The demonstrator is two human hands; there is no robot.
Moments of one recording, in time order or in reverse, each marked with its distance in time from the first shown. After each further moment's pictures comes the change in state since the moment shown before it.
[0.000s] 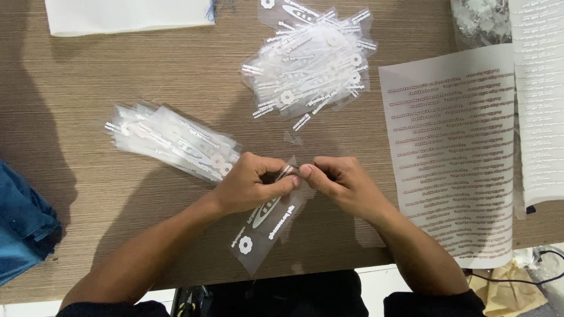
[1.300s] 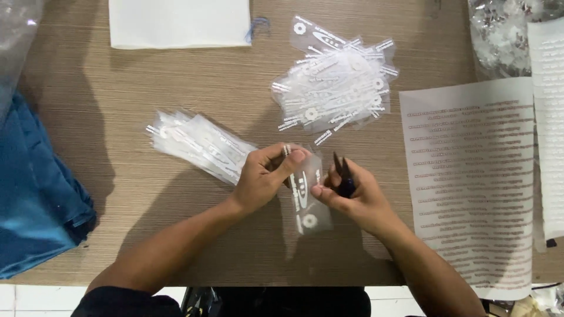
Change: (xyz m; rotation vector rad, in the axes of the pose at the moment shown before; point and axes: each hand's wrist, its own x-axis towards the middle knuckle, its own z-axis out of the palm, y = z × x) left_hand 0.002 -0.010 0.002 -0.245 0.454 -0.026; right_hand 0.003 0.014 0.020 0.303 0.159 -0.065
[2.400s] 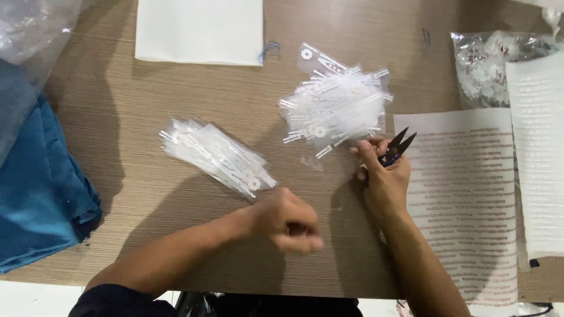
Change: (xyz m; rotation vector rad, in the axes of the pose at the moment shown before) left_hand -0.023 0.004 0.009 0.205 -0.580 0.522; right_hand 0.036 -0.020 -0.014 0.256 0.592 -0.038
